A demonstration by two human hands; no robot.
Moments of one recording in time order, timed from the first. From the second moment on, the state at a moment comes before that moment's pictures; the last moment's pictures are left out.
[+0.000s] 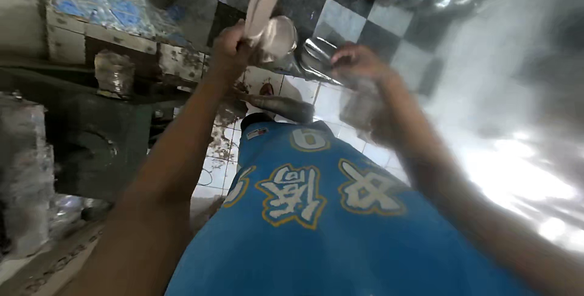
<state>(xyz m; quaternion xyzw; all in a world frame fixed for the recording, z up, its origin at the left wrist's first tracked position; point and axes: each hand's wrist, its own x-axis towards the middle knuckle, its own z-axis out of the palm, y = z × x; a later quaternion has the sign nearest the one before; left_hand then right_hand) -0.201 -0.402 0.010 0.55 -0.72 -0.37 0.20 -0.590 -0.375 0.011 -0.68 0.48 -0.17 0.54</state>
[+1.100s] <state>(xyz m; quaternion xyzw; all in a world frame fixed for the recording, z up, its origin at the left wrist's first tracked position) -0.173 -0.303 0.079 0.49 -0.19 -0.71 0.47 -0.455 -0.305 0.078 -0.70 0.53 -0.25 0.42</state>
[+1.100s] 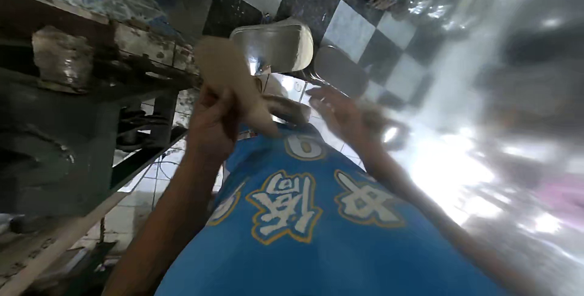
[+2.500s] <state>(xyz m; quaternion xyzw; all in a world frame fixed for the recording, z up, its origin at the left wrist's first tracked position) -0.095 -0.122 0.113 0.53 -0.21 -0.65 0.50 -0.497 -0.299 0.079 -0.58 0.80 -0.05 0.16</state>
